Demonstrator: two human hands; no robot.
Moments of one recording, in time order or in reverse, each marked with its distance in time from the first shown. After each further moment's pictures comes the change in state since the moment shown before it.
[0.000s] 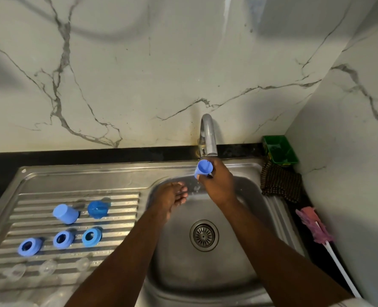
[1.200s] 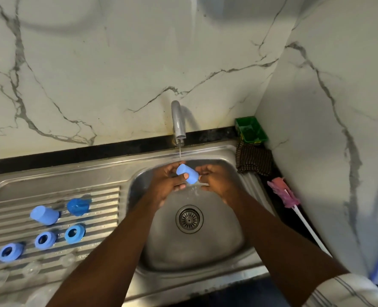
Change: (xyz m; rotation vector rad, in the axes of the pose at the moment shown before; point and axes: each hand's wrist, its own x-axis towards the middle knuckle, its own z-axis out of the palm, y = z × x) left_hand -0.018 -0.011 0.027 0.193 -0.387 0.272; right_hand -0.032 0.036 -0.055 0.304 -0.207 0.404
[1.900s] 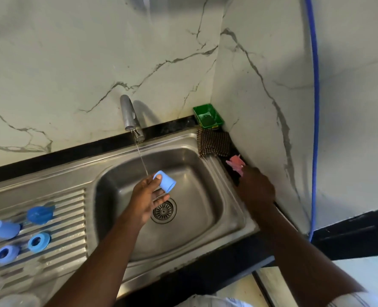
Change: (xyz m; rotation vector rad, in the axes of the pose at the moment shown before) left_hand -0.059 -0.035 0.063 -0.264 0.028 -0.190; right_hand -0.109 0.094 -0.151 -1.005 0.710 0.000
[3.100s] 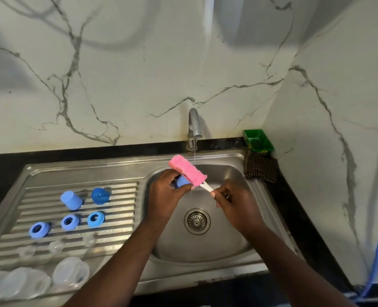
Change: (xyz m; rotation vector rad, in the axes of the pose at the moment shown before) left_hand -0.060 0.053 -0.057 0.760 0.338 1.008; right_hand -0.080 -0.156 -0.022 0.731 -0.086 -0.507
